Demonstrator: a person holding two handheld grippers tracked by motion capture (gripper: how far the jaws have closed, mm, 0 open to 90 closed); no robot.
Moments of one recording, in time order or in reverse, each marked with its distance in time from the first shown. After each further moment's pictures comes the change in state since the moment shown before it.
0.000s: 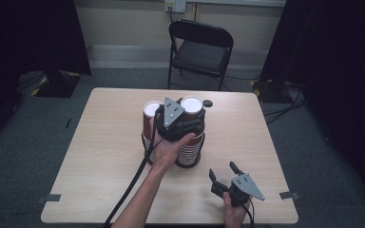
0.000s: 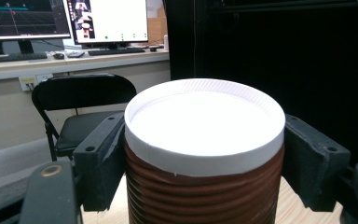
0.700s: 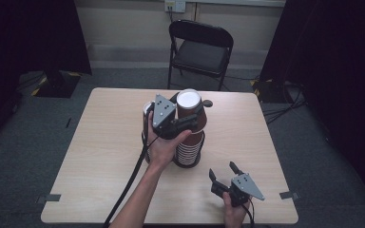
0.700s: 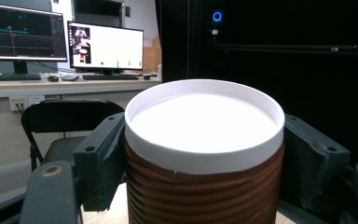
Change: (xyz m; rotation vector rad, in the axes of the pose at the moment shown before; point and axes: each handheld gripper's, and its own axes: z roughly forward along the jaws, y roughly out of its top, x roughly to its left) left arm 0.008 0.015 -0.015 -0.128 -0.033 -0.066; right arm 0.000 0.000 0.000 0.002 0.003 0.001
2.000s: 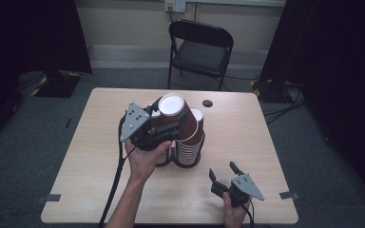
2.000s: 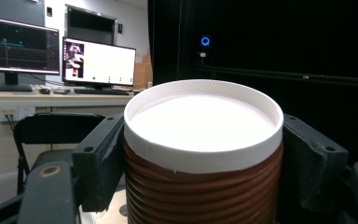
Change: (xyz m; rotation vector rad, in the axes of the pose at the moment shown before) left arm 0.004 0.017 -0.064 -0.071 -0.057 -0.060; right arm 0.001 0.000 0.000 -0.003 -0.007 -0.005
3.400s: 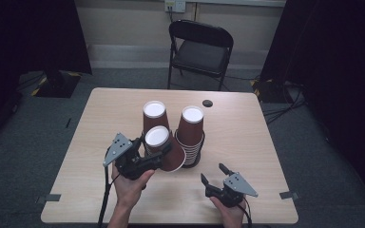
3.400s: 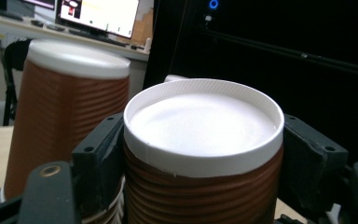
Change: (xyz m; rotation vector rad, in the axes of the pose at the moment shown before) left arm 0.016 -0.065 -0.053 0.137 0.020 -0.183; right arm 0.015 0.002 0.005 0.065 0.166 -0.054
